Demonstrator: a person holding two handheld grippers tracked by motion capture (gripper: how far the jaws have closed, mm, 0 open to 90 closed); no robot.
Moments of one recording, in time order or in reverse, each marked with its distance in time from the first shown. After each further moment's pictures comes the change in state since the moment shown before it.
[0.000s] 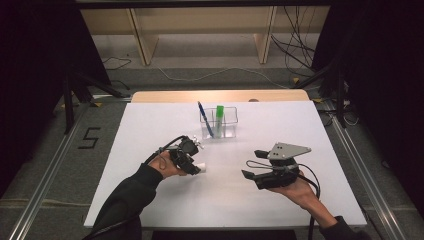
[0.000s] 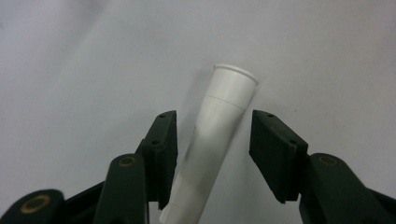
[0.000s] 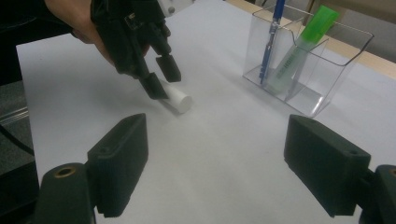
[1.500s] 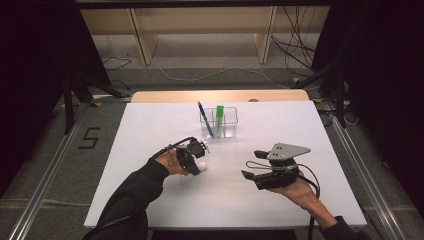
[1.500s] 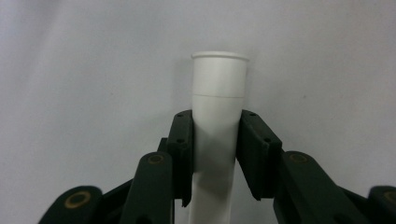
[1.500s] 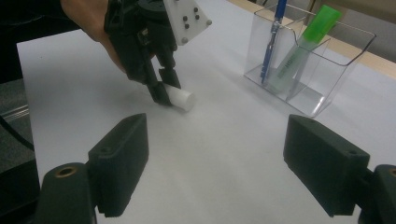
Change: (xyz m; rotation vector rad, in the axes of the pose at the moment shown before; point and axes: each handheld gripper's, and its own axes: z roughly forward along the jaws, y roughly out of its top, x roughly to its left) left arm -0.003 0.016 0.014 0.153 0.000 0.117; right arm 0.001 0.000 0.000 0.003 0.001 -0.007
